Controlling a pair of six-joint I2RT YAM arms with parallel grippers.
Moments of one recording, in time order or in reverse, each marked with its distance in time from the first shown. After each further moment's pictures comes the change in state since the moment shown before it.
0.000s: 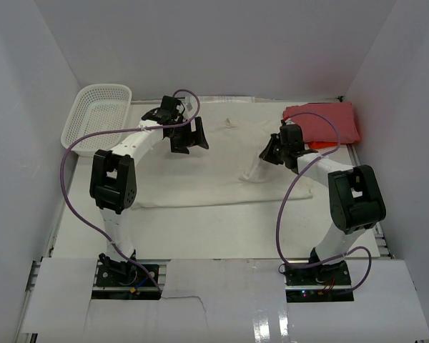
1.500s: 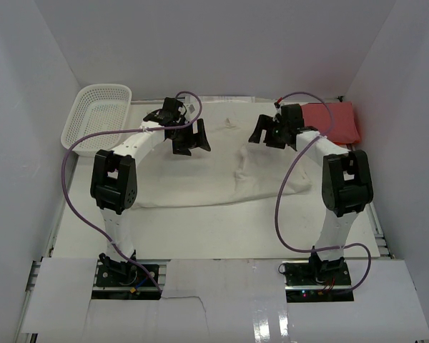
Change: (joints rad) left arm -0.011 0.000 -0.019 0.010 0.018 0.004; right arm -0.055 0.197 0.329 -0.165 -0.213 -0.151
